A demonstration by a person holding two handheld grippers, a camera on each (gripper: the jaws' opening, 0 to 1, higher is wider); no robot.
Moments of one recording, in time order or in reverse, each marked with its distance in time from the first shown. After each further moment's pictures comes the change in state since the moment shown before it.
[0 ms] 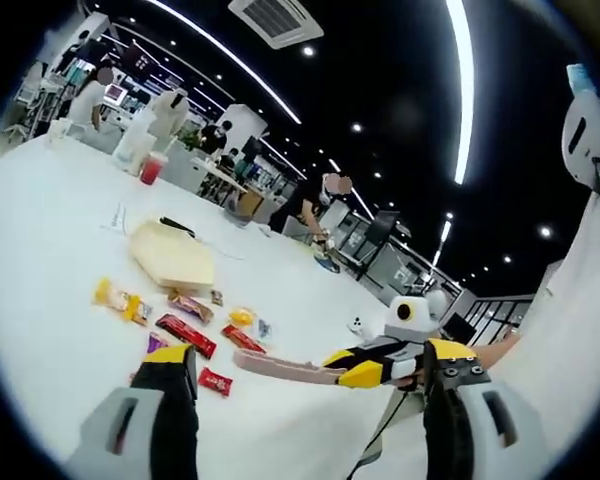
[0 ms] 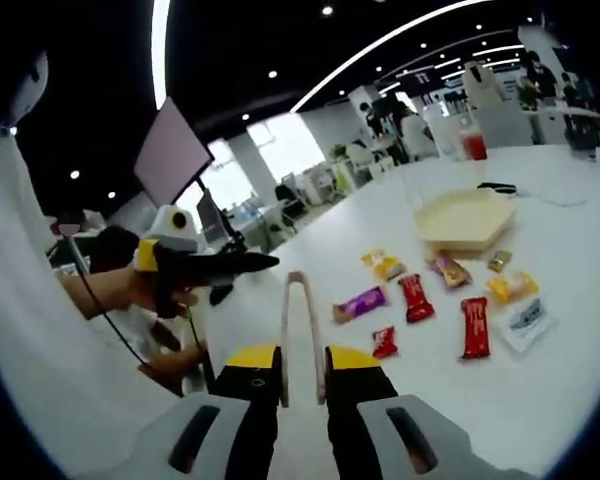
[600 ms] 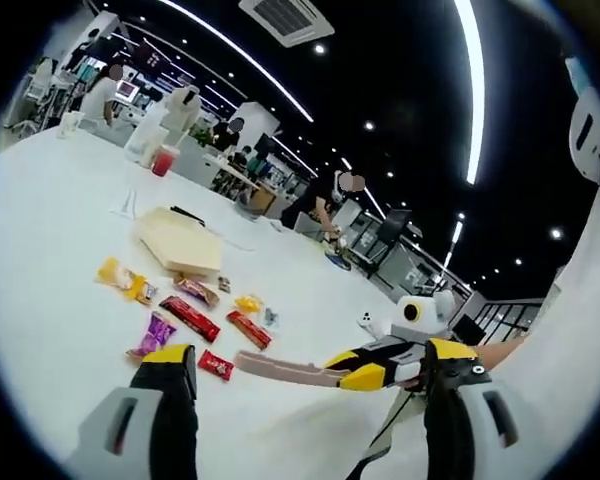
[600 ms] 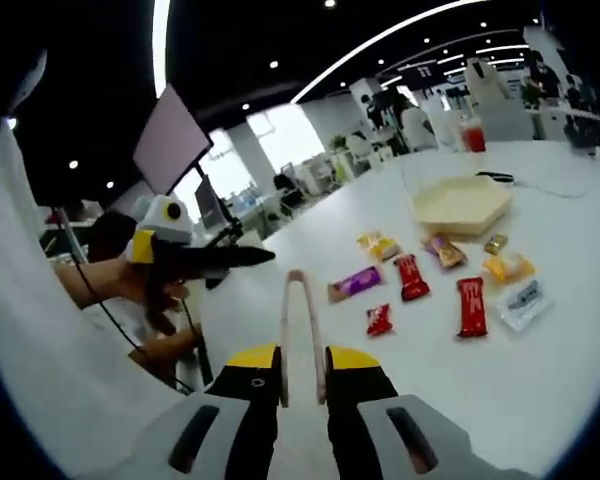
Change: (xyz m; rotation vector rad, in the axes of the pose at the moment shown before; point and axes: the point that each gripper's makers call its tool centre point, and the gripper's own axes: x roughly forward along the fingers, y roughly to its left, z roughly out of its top) left arm 0.002 0.004 -0.021 -0.013 0.000 0.059; right arm -0.004 -0.006 -0.022 -0.019 0.043 -0.009
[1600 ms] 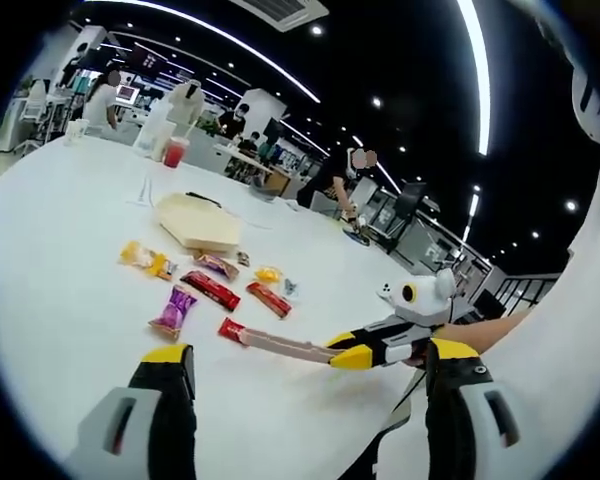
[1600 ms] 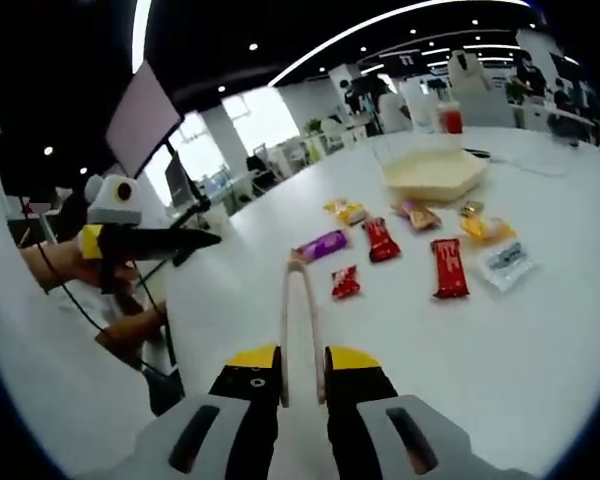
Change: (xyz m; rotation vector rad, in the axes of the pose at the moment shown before) left arm -0.017 0.007 -0.038 0.061 0.081 0.095; right arm 0.009 -0.029 -0.045 0.000 0.075 -0.121
